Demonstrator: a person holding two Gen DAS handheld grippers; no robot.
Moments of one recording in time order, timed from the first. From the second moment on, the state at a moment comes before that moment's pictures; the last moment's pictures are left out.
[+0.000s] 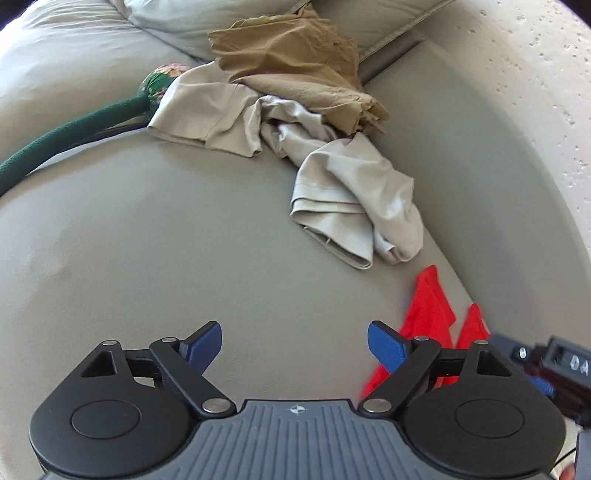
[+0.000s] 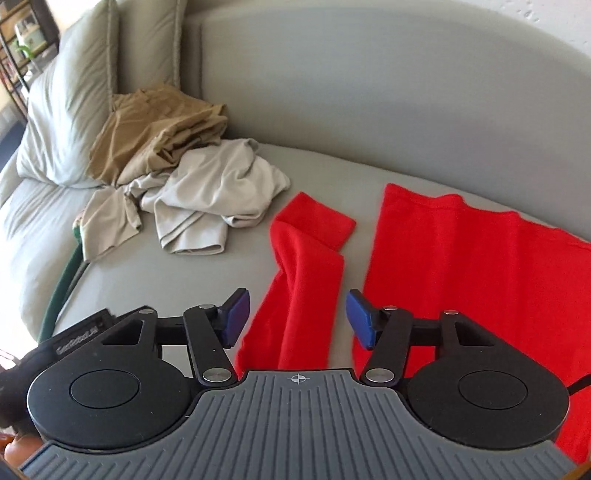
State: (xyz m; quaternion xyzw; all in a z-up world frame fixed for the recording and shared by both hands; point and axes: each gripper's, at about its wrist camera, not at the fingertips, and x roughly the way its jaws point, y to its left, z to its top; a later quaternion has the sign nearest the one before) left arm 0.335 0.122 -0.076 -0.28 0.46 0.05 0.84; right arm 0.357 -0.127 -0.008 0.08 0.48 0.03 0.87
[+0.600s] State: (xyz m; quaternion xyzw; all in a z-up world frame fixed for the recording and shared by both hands) left arm 0.350 0.146 -0.103 -0.37 0.48 0.05 0.80; right arm 0.483 -0.074 -0.095 -0.05 0.50 -0.05 0.86
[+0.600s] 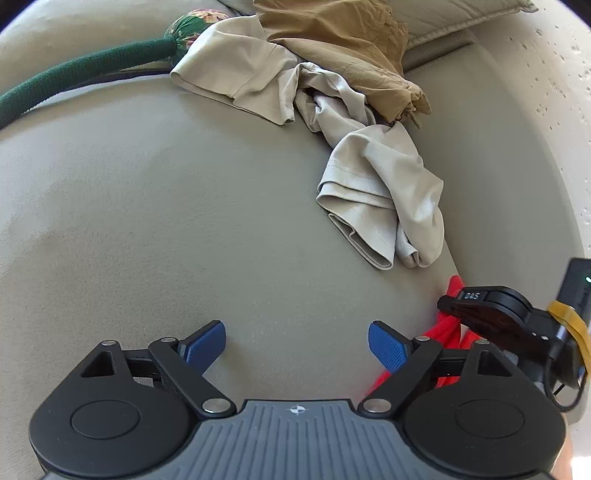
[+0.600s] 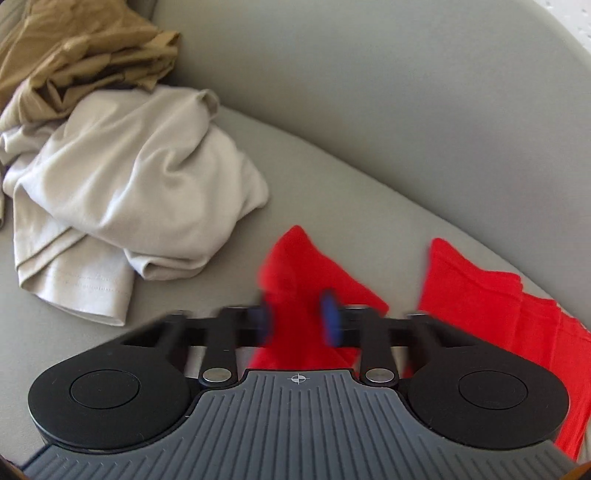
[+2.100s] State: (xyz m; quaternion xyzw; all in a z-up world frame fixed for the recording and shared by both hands) left arm 0.279 0.236 0.001 -0.48 0.03 -0.03 0.87; right arm 0.294 -0.159 0.095 0.20 0.26 0.05 0.94
